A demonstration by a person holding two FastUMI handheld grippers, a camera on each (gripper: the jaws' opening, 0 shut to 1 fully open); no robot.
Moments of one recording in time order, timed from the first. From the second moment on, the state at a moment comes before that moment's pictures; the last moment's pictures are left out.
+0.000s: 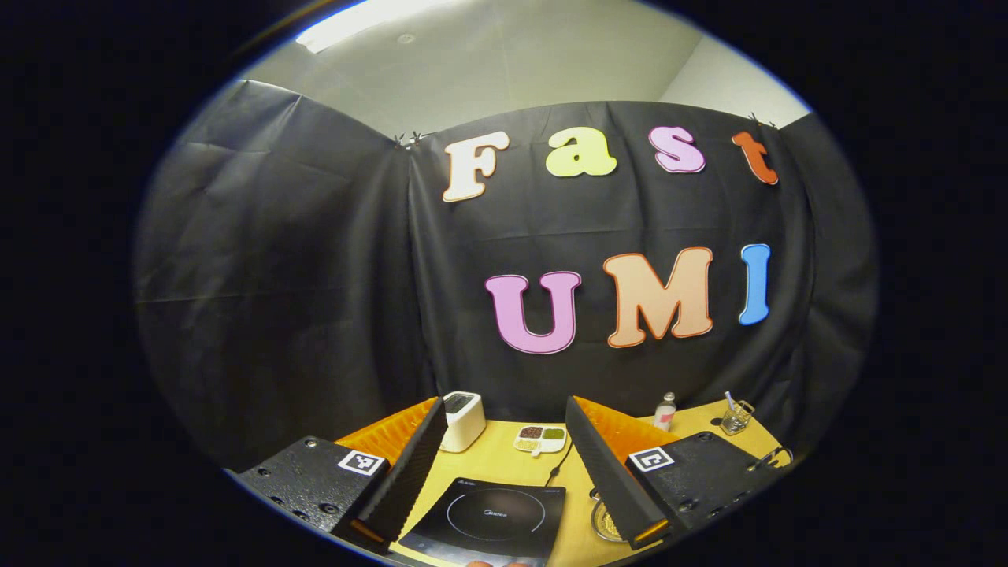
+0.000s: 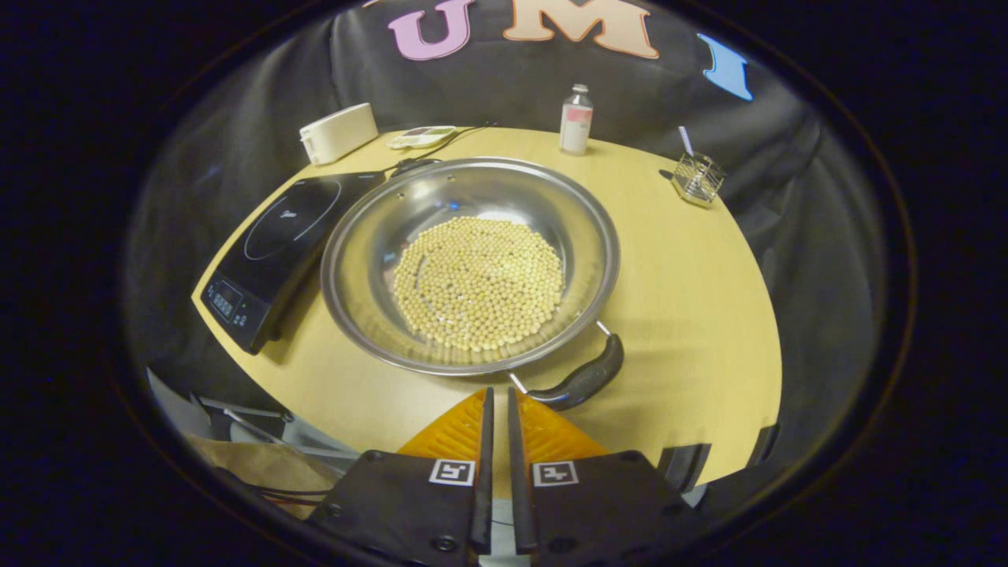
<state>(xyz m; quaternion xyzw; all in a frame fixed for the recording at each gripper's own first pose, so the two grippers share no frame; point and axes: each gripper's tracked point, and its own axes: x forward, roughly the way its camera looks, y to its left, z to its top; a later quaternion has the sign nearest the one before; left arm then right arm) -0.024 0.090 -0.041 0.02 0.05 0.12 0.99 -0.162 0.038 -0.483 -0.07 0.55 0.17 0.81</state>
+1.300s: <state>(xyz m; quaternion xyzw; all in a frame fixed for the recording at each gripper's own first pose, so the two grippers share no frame) -0.025 0.106 -0.055 0.03 0.08 0.16 0.98 -0.067 -0.016 -0.504 -0.10 0.54 0.12 0.83</state>
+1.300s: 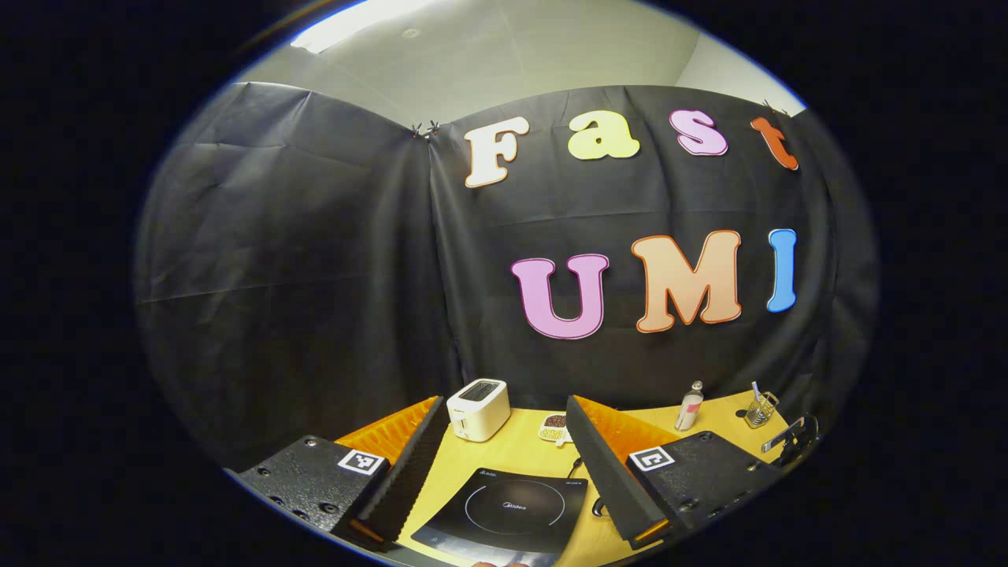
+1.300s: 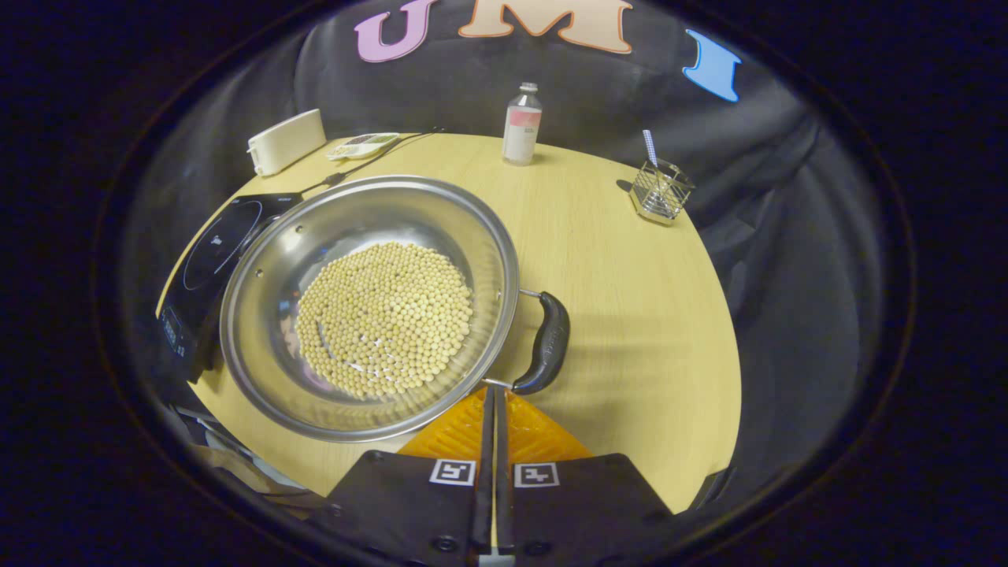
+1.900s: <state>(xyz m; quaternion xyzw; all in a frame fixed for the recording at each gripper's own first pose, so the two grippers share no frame) 0.000 0.087 -0.154 -0.05 0.18 0.11 0.98 -0.067 -0.030 -0.474 -0.07 0.53 0.09 0.84</state>
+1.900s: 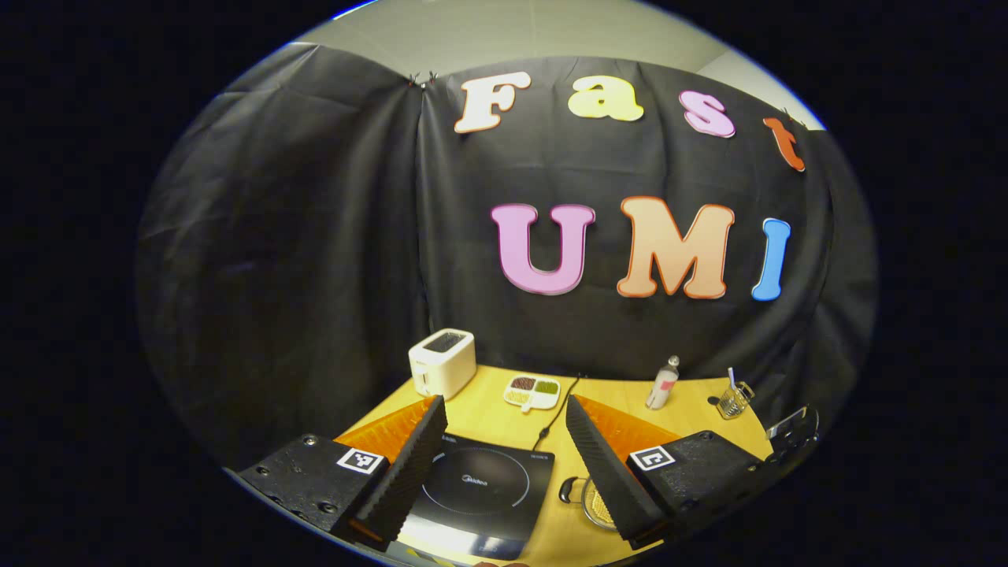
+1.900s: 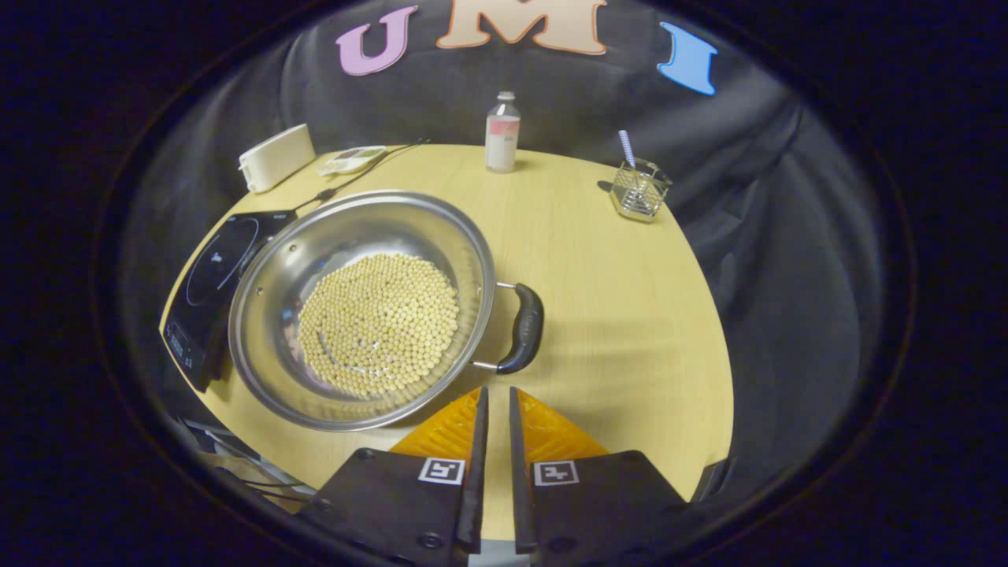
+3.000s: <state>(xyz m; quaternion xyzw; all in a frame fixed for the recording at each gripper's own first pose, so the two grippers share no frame) 0.043 0.004 -0.352 -0.07 0.41 -0.05 0.91 -0.021 -0.047 -0.454 0.03 0.49 0.01 0.87</state>
